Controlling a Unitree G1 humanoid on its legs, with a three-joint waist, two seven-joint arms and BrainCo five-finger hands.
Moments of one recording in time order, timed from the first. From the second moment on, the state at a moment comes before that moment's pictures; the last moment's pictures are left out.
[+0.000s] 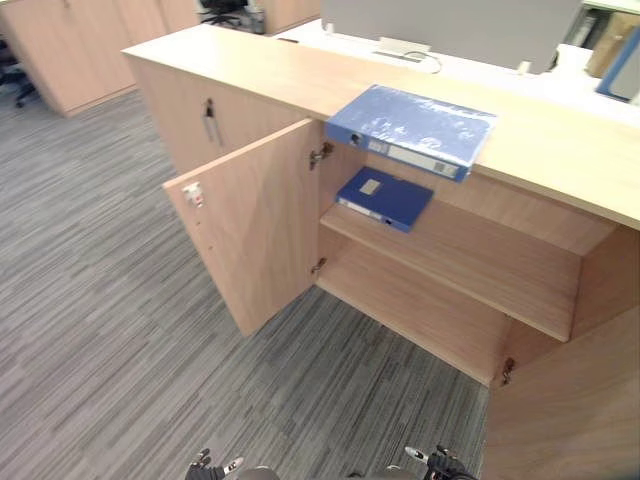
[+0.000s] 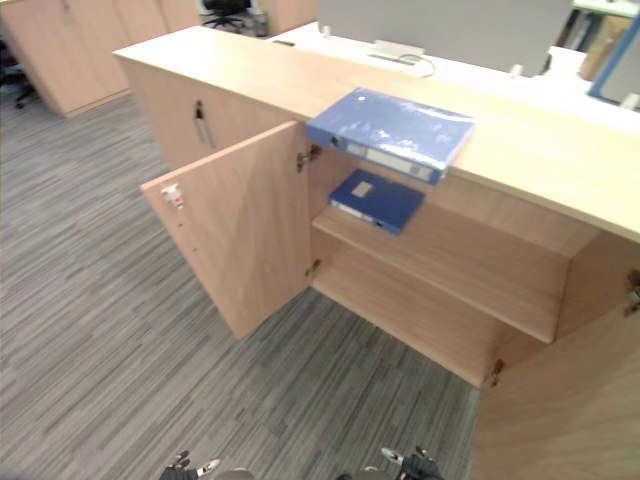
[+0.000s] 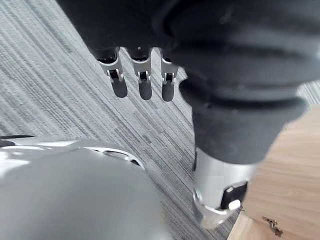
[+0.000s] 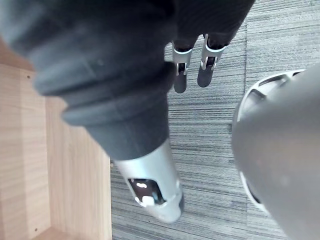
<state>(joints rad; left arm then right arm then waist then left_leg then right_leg) 0.19 0.10 0.11 1.00 -0.15 -0.15 0.12 -0.01 -0.06 -0.37 1.16 0.17 0.00 -0.03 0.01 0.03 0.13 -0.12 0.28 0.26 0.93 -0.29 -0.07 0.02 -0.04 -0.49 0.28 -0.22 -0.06</state>
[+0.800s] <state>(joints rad) 0.22 0.08 0.12 0.99 -0.15 -0.16 0.11 0.04 -0.06 -0.37 1.11 0.11 0.00 -0.03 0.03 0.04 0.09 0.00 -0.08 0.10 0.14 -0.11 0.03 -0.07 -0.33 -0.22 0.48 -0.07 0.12</state>
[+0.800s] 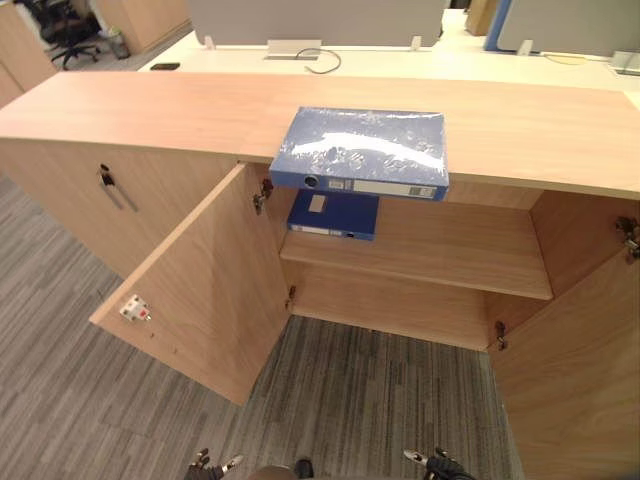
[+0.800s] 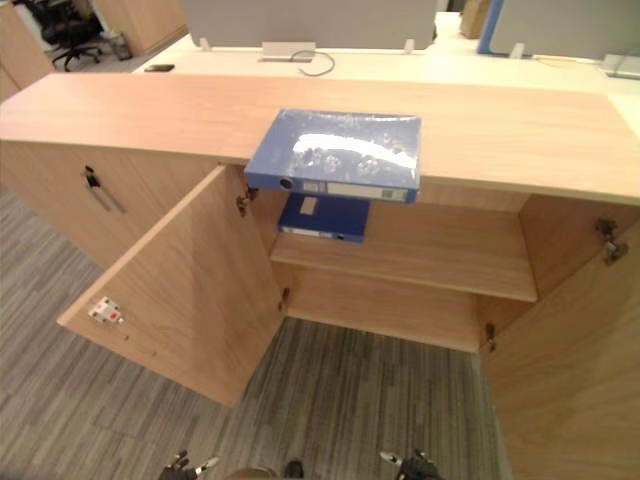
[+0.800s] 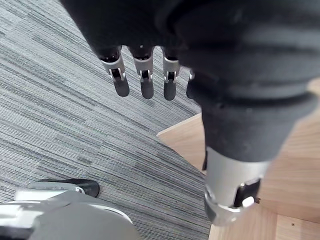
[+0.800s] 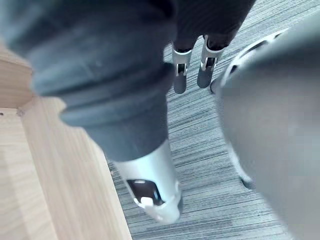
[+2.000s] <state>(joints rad) 0.22 0.09 0.07 0.68 -0.48 -0.15 0.05 -0.06 -0.02 -0.28 1.17 0.17 0.00 -0.05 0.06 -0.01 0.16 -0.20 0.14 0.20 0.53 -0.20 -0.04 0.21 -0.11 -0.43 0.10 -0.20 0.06</state>
